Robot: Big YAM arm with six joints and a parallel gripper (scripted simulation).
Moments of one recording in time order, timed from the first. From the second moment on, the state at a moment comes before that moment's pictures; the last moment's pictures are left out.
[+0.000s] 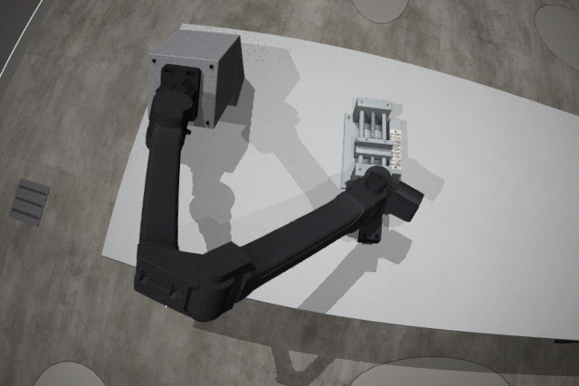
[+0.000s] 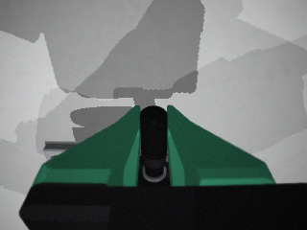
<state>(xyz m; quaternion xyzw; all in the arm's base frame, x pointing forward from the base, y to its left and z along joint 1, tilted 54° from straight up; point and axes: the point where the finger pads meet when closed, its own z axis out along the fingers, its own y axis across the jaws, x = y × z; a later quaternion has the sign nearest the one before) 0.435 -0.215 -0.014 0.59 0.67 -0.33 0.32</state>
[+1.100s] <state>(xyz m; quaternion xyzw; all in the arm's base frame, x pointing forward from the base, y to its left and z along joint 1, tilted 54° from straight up) 0.458 -0.214 -0.016 0.59 0.66 -0.34 0.31</state>
